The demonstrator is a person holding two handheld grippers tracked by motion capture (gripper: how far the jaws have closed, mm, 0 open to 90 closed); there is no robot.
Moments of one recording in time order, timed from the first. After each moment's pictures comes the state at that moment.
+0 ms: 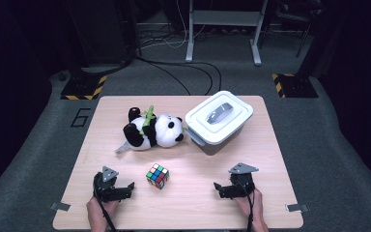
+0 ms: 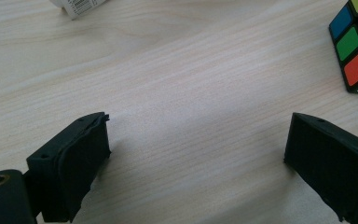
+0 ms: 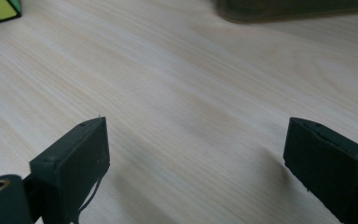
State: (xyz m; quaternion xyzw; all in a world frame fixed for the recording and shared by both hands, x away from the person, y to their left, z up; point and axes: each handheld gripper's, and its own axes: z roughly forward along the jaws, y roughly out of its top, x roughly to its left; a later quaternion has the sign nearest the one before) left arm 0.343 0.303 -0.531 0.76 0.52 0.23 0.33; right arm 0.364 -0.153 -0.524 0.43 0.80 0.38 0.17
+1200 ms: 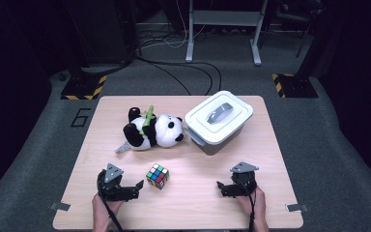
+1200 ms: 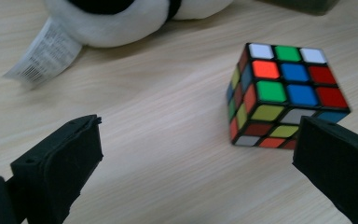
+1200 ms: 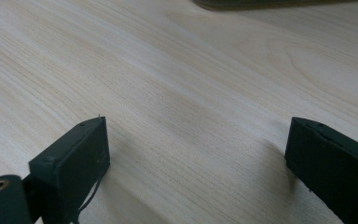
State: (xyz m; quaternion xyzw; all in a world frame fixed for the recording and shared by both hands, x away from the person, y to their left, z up) left arm 0.329 0.264 -0.485 0.75 0.48 0.21 0.40; right arm 0.369 -0.156 -0.529 0.43 0.81 0.35 0.18
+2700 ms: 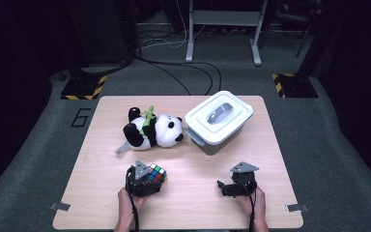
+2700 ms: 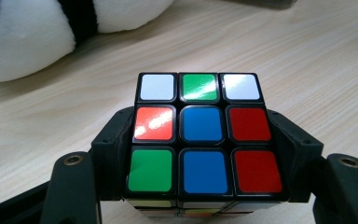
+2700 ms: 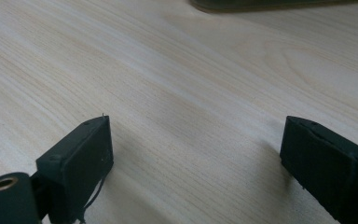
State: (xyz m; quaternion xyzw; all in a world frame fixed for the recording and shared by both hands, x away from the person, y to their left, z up) left arm 0.349 0.209 -0.504 0.77 0.44 0.21 0.40; right arm 0.369 -0.157 -0.529 0.43 0.81 0.35 0.19
